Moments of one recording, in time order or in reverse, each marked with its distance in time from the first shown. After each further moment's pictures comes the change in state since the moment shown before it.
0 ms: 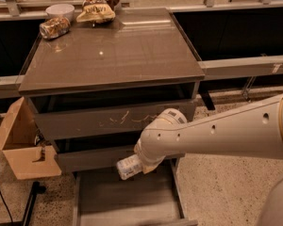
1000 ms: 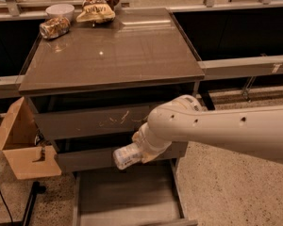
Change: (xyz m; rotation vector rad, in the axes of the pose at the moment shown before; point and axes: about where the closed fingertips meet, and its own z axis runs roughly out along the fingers) arm -0.010 -0.027 -0.058 0.071 -0.080 -0.035
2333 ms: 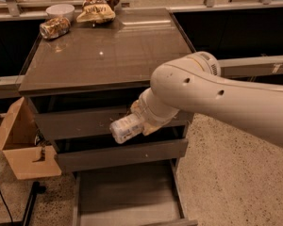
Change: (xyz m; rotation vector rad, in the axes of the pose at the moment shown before) arm -0.004 -0.061 -0.118 0.111 0.058 -0.079
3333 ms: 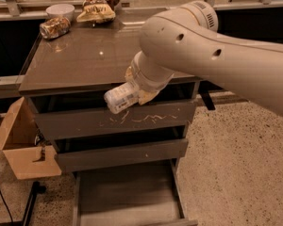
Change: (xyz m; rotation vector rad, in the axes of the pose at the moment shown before) arm 0.008 -0.079 -0.053 0.071 0.071 -0.047
